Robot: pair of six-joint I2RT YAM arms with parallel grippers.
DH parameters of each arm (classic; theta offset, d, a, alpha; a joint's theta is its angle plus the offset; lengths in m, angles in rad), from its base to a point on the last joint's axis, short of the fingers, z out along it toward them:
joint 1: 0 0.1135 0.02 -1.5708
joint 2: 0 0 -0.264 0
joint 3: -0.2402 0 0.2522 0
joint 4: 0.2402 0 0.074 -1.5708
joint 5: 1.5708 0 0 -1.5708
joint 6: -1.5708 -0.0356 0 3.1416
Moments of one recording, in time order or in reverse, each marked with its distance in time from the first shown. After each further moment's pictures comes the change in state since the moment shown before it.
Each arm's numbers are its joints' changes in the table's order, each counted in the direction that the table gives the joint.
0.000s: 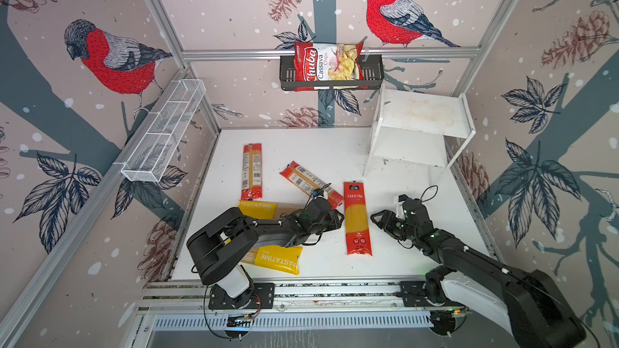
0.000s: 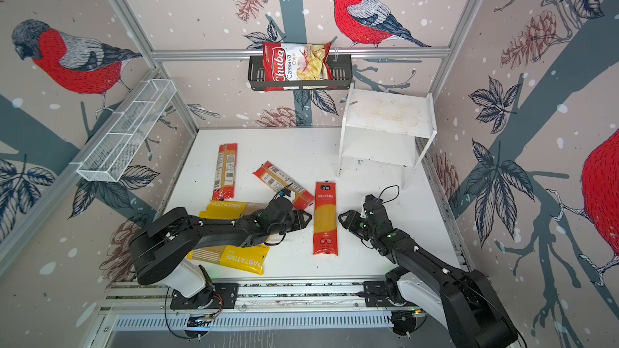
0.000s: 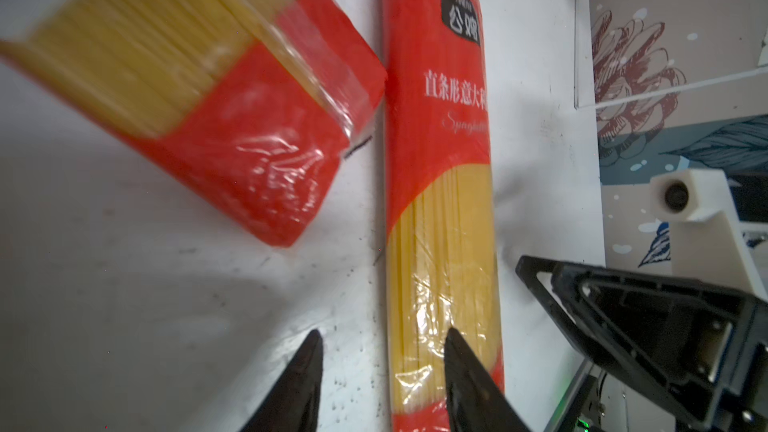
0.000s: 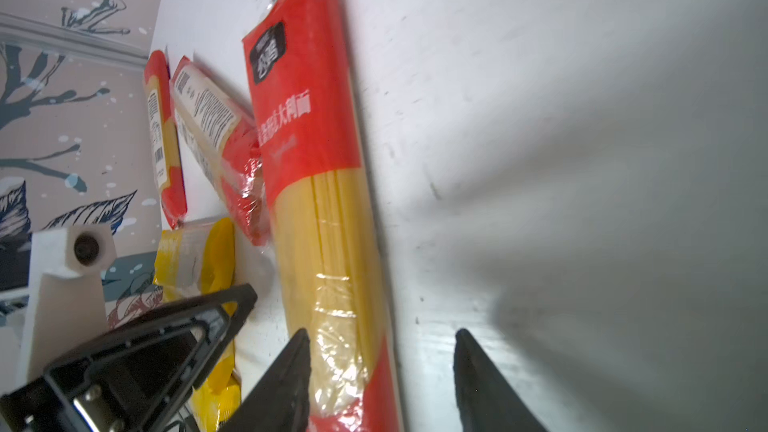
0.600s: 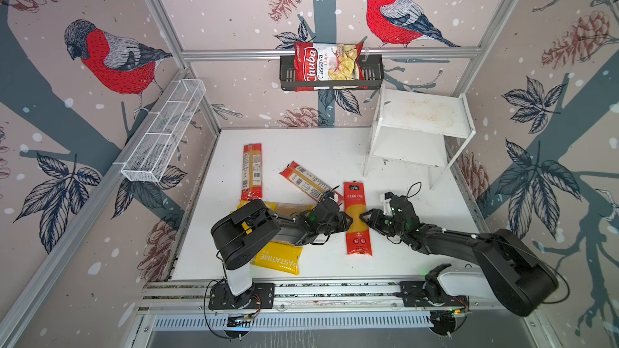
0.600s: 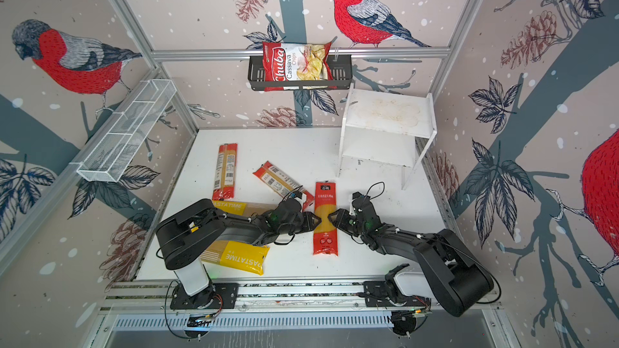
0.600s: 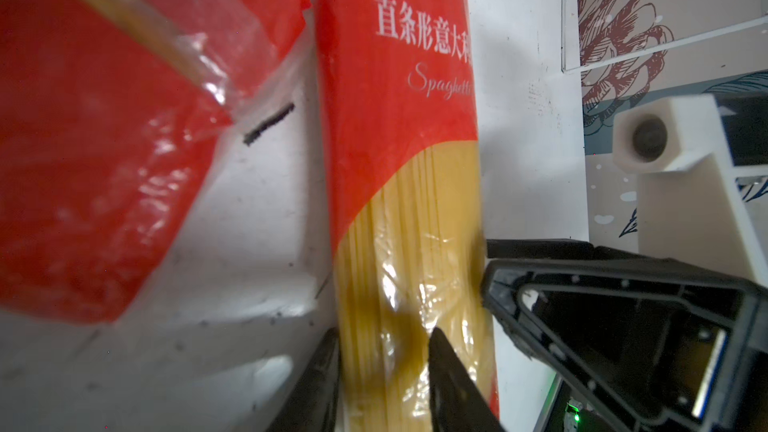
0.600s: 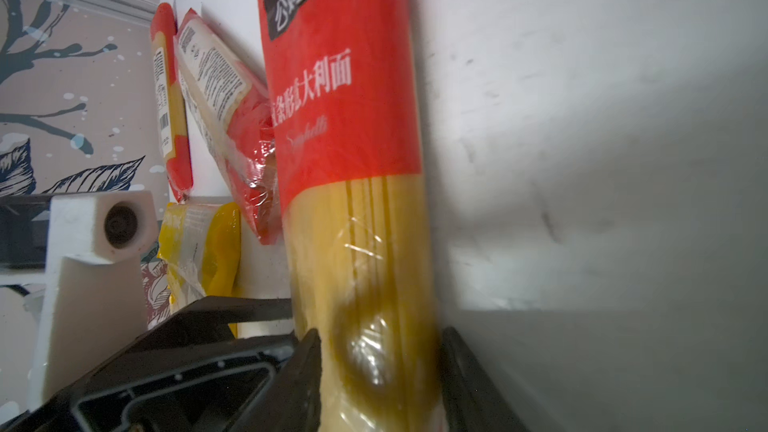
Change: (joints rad) left arm -0.017 0.161 -0.045 -0.158 0.069 0.007; right arm 0.109 0.319 -0.029 -0.330 -0.023 -0.027
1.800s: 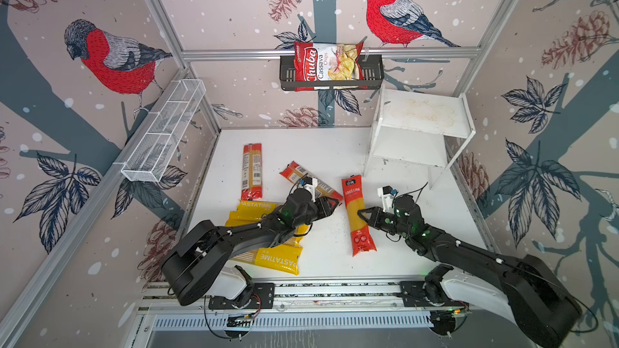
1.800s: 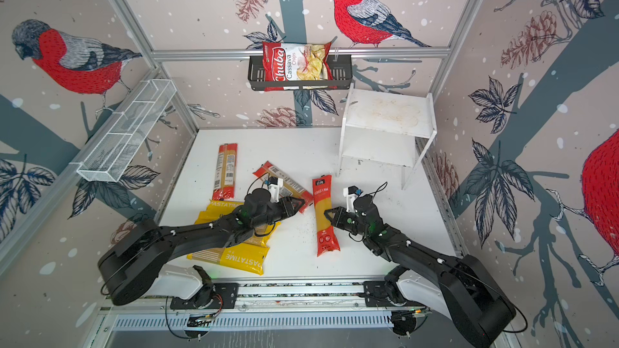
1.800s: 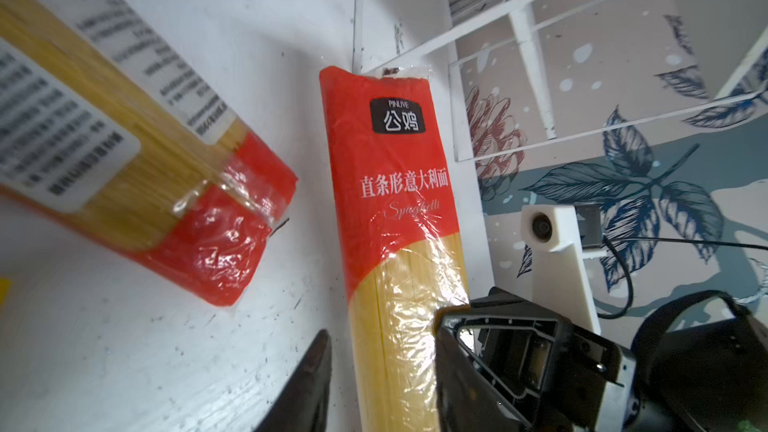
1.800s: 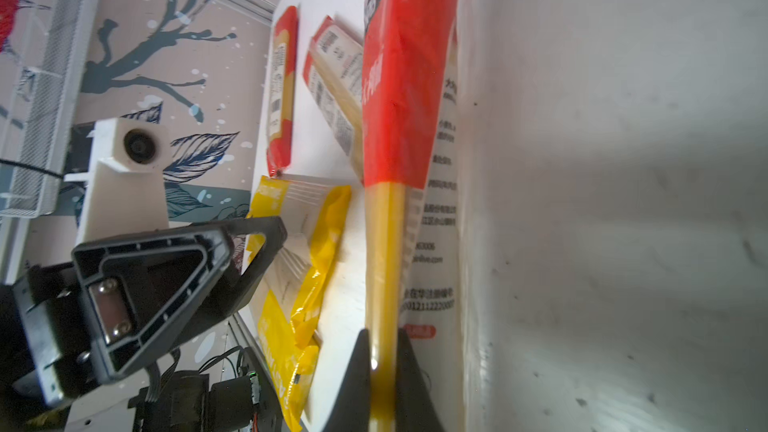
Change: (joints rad) left arm 0.192 -0.415 0.148 0.006 0.073 -0.012; right arm 0.073 -0.279 -0.040 0.085 -0.029 0.023
